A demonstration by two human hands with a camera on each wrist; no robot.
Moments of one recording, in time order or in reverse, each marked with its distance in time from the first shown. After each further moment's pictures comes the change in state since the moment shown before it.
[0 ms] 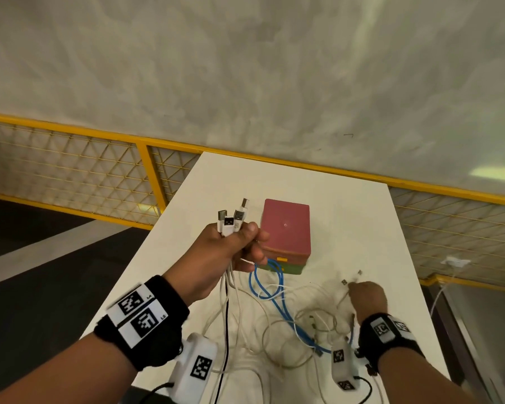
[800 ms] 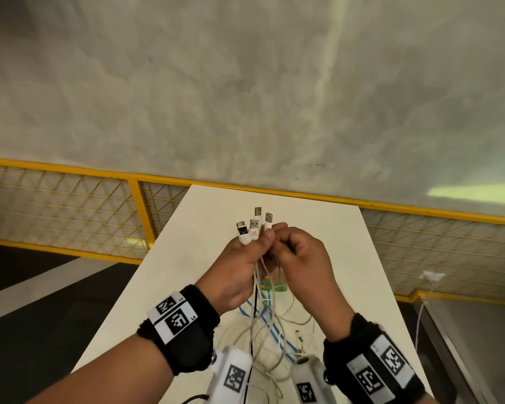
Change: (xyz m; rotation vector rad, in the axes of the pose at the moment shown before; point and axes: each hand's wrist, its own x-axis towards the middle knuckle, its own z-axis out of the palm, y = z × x) left_hand -0.013 0.020 0.059 -0.307 -0.136 0.036; right_hand -0.212 -0.144 -0.049 0.498 -0.213 -0.903
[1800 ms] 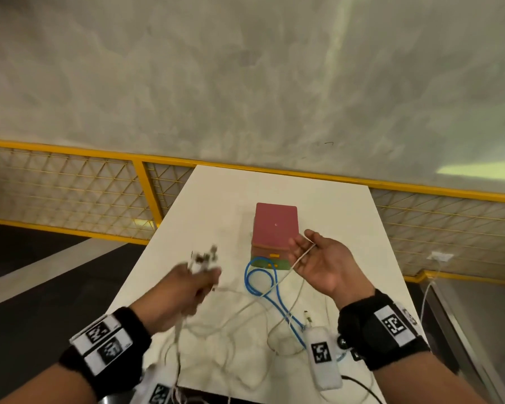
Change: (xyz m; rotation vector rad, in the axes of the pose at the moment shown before) left_hand -0.066 -0.013 -0.100 0.510 0.306 -0.369; right_hand 0.012 0.066 -0.024 0.920 0.155 0.917
